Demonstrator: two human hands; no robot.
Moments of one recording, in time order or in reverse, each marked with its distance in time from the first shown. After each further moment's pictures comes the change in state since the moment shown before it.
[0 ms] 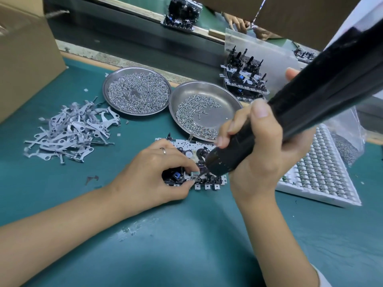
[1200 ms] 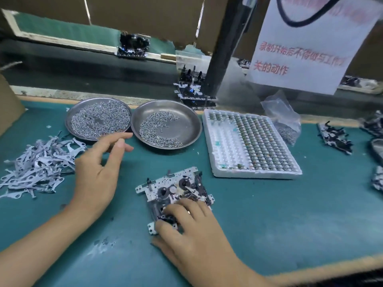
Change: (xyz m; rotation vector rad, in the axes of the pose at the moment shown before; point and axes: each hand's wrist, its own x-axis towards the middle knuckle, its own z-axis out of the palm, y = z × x) left_hand 0.009 -0.010 -0.009 -0.143 0.446 -0.176; right_hand -0.102 -0.024 -0.058 -1.446 -0.758 -0.358
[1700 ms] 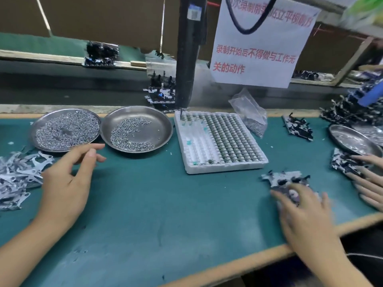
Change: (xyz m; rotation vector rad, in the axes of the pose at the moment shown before) left_hand -0.002 -0.011 0.001 0.018 -0.048 -0.001; right_hand -0.137 0.141 -0.077 -0.544 0.021 0.580
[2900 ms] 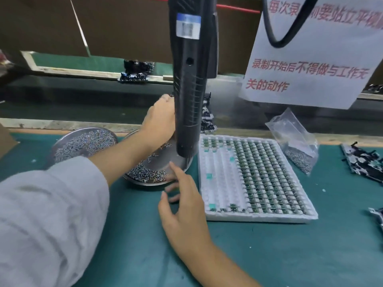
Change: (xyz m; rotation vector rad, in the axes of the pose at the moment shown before) left_hand 0.164 0.053 0.128 0.579 -0.172 0.058; right_hand 0.113 -0.212 0.048 1.386 -0.198 -0.015
